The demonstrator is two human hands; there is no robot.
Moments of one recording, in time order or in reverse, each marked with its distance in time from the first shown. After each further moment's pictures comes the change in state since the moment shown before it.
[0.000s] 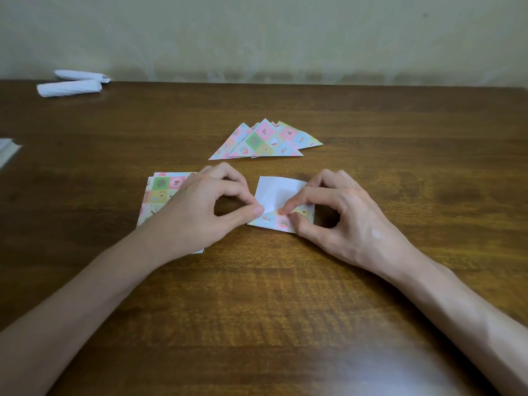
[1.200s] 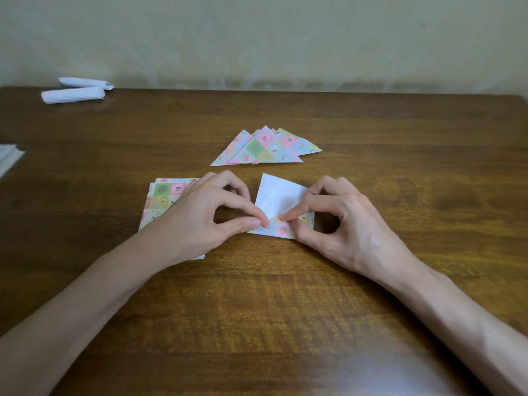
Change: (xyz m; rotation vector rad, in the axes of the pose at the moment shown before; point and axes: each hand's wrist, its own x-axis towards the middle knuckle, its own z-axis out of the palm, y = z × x) left_hand 0.001 -0.003 -0.002 0.023 -0.067 0.036; right_hand 0.000 0.003 0.002 -0.028 0.043 -0.006
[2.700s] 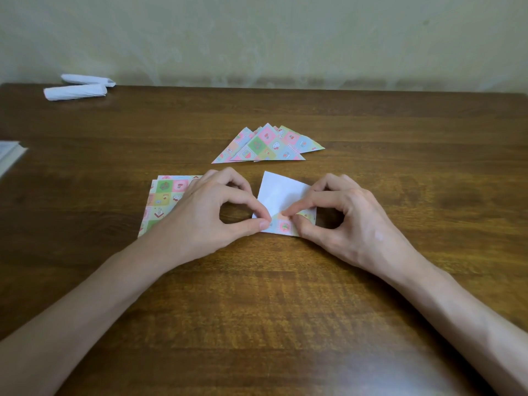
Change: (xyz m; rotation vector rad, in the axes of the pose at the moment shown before) left_hand -0.002 0.006 0.007 -0.003 0.077 -0.033; right_hand 0.000 0.002 -0.002 0.028 0.001 0.022
